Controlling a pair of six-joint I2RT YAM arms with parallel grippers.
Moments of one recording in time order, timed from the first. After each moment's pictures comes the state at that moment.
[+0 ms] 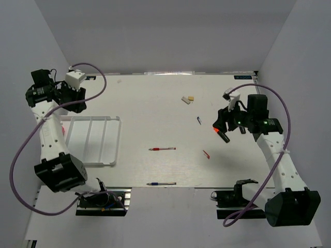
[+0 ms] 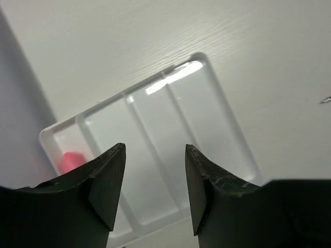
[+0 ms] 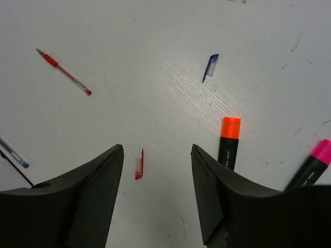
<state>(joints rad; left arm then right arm) 0.40 1.48 1.65 -1.09 0.47 0.72 0.08 1.06 0.99 -0.66 -0.59 -0.33</state>
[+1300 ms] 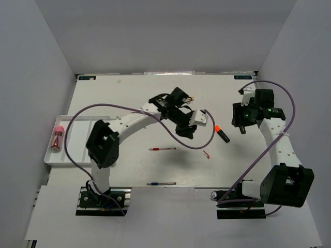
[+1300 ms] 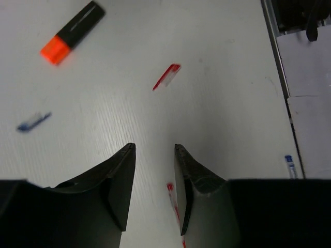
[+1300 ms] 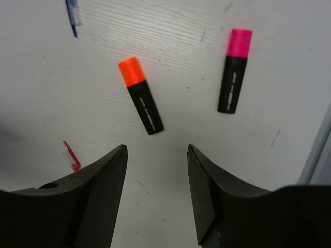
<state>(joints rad) -0.80 1.88 1.65 -0.73 0.71 0.77 -0.03 1.27 1.09 -0.73 -0.24 -0.24</state>
